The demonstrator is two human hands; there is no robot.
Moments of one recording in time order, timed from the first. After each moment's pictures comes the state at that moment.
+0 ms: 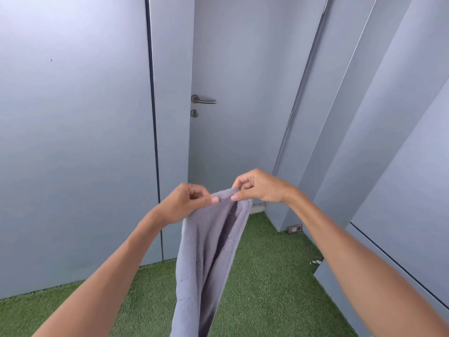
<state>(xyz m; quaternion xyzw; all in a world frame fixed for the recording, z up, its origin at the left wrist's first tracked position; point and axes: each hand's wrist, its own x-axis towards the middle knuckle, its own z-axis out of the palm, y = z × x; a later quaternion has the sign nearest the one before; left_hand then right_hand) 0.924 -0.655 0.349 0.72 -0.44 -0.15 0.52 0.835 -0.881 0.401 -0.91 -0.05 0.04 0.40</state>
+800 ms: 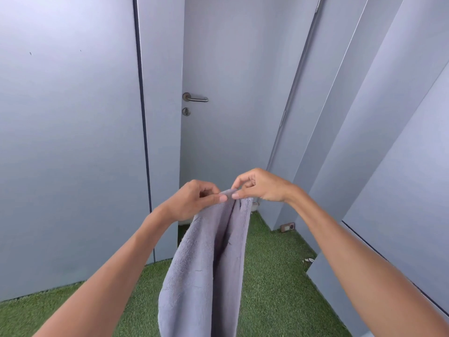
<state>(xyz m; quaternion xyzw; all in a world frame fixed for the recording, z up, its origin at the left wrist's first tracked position) 0.922 -0.694 0.358 0.72 -0.49 -0.15 0.48 0.834 -0.905 0.401 -0.92 -0.03 0.04 0.39</state>
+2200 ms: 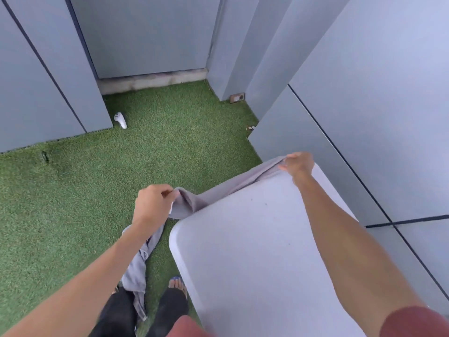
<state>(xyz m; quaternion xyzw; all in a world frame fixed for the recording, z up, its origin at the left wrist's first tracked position) 0.660 -0.741 0.077 0.87 -0.22 -0.24 0.36 0.514 -1.095 0.115 -0.65 0.65 -0.15 0.36</state>
